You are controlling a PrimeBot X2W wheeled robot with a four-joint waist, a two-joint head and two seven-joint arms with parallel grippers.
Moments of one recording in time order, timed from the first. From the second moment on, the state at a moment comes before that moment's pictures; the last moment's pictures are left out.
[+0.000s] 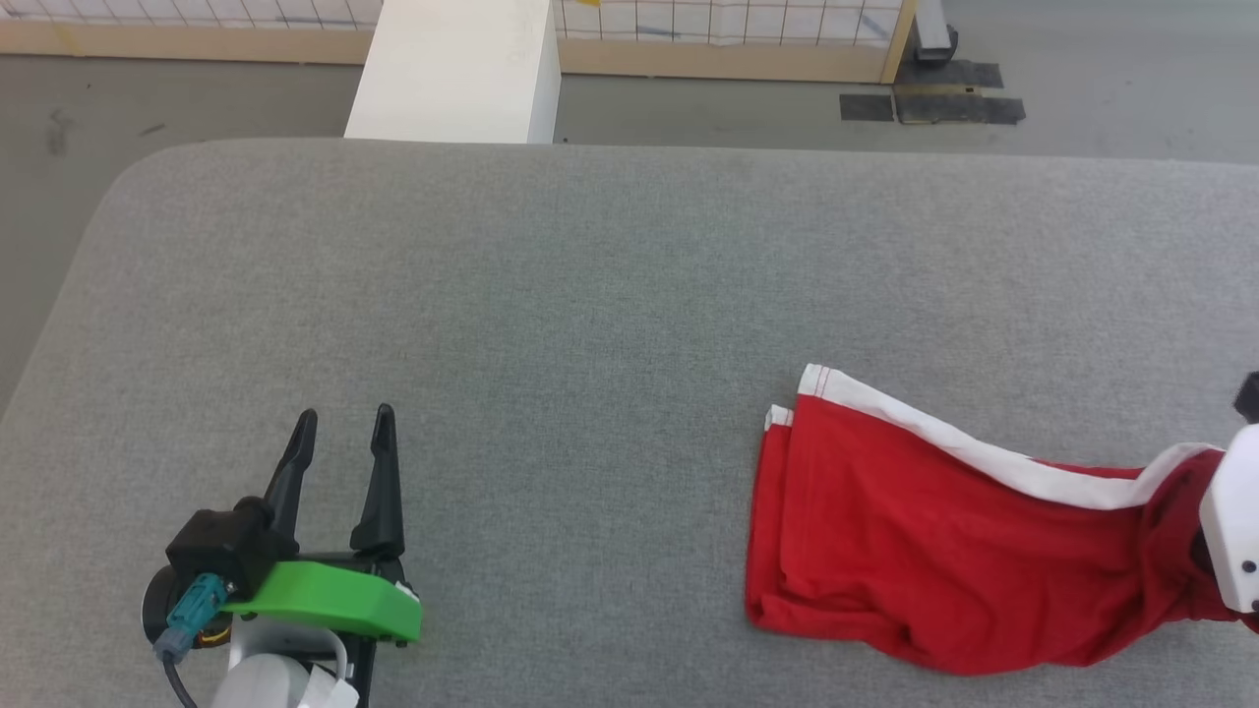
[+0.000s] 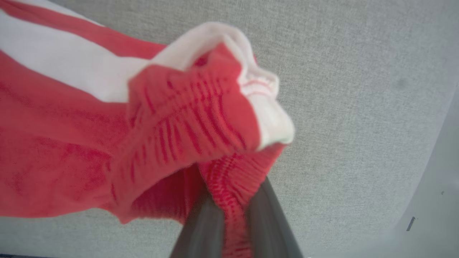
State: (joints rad) left arm -0.07 0.10 0.00 0.11 -0.26 -0.12 -0.26; right arm -0.23 -0.52 -0.04 0.19 0.32 0.13 1.08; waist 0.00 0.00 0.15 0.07
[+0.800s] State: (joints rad) left arm -0.07 0.09 -0.02 0.12 -0.27 -0.12 -0.26; right arm -0.34 -0.29 0.24 0.06 0.37 0.13 1.15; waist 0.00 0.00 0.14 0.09
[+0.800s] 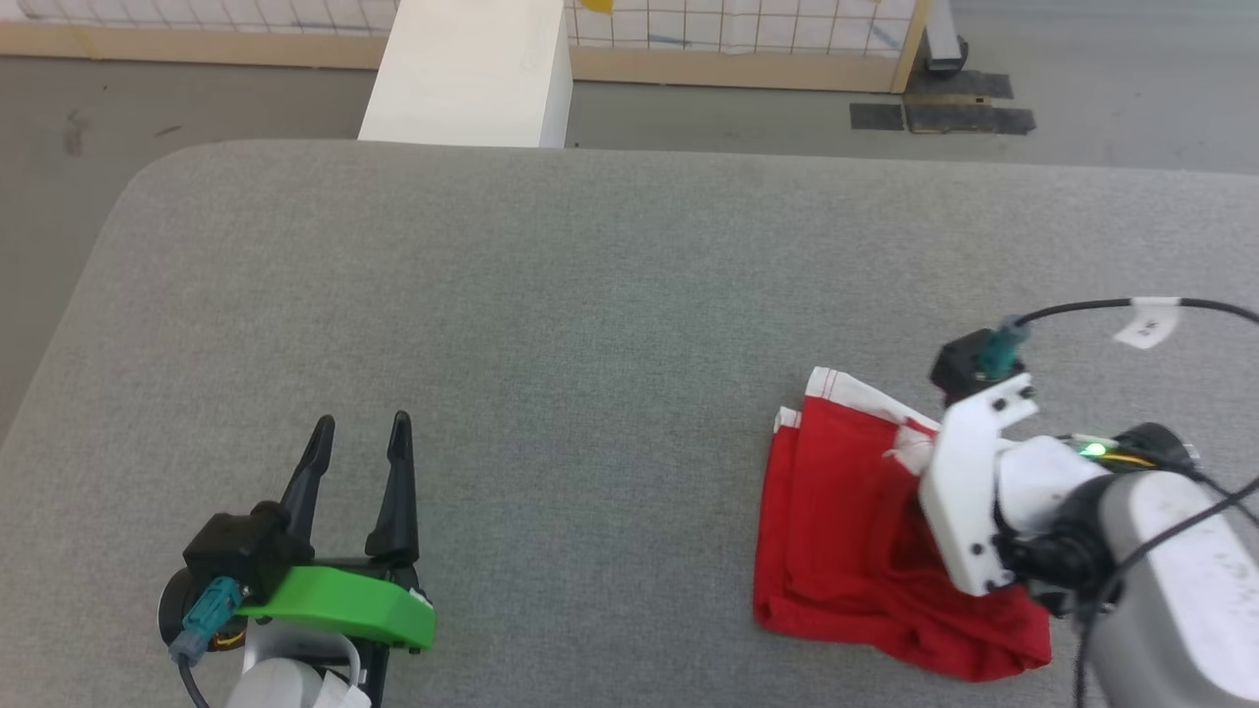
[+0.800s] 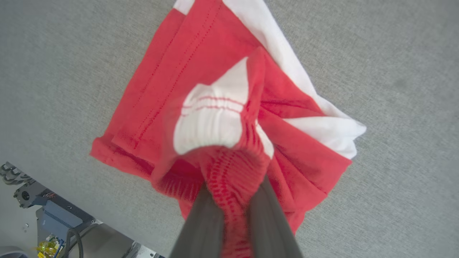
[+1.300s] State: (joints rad) left arm -0.07 0.09 -0.02 0.12 -0.27 -0.12 -0.26; right arm -0.40 -0.17 0.31 0.30 0.28 0.13 0.98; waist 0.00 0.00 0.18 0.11
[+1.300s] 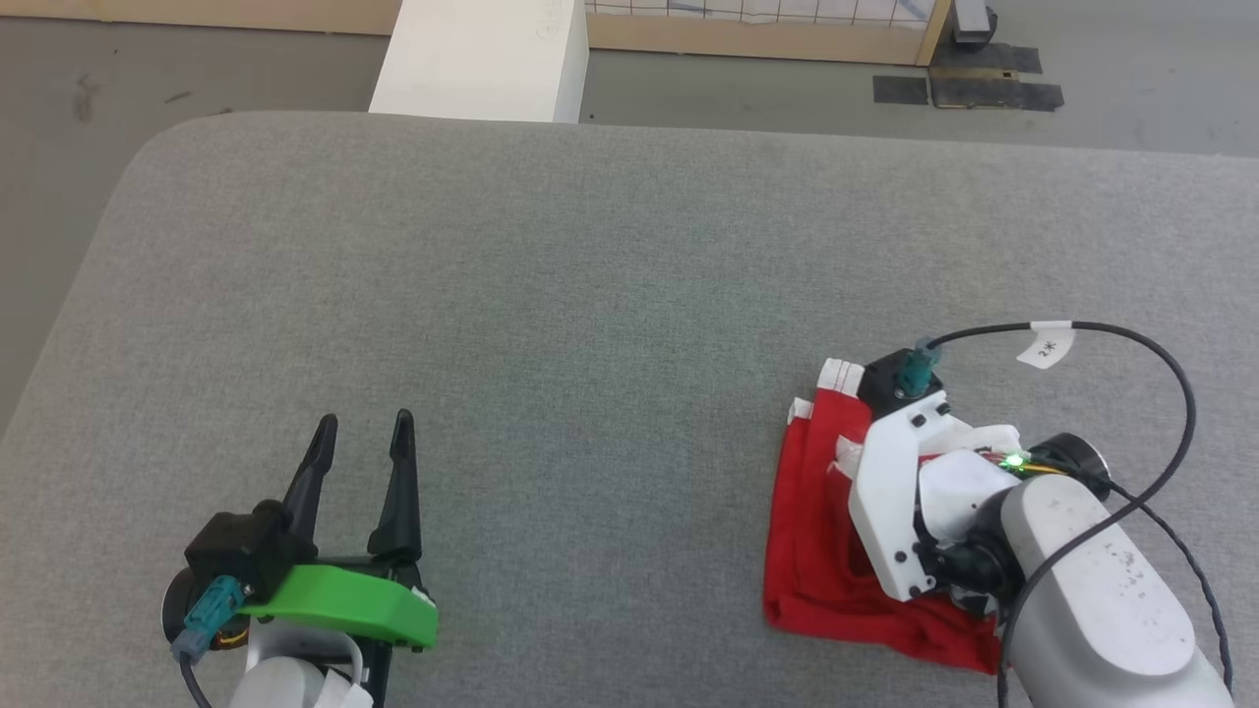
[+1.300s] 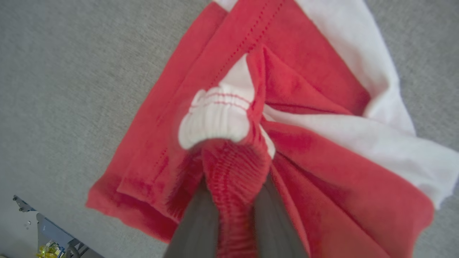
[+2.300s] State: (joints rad) left arm -0.05 0.09 -0.01 0.12 -0.27 -0.12 -0.26; right arm -0.34 -0.23 0.09 -0.18 0.53 0.13 0.53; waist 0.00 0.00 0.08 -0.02
